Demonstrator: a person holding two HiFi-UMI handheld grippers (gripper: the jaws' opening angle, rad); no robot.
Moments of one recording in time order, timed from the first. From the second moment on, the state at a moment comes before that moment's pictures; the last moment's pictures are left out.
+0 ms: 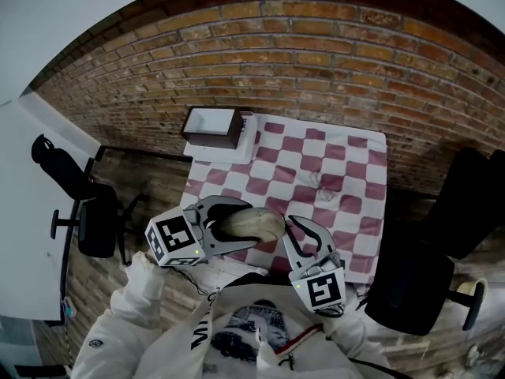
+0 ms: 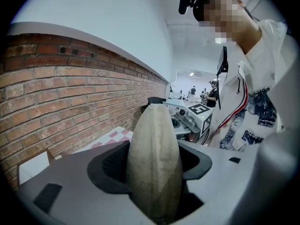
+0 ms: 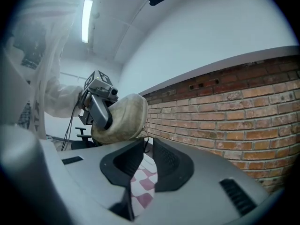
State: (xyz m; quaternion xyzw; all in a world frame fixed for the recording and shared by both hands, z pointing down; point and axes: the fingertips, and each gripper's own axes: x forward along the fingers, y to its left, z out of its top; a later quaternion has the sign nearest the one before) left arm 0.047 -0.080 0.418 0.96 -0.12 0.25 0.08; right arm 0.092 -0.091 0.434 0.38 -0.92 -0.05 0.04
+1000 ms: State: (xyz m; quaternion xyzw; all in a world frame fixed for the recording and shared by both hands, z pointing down) left arm -0.022 -0.100 0.419 0.98 -0.06 0.19 0.07; right arm 0.026 -0.106 0.423 0.47 -0.86 -0.13 0.16
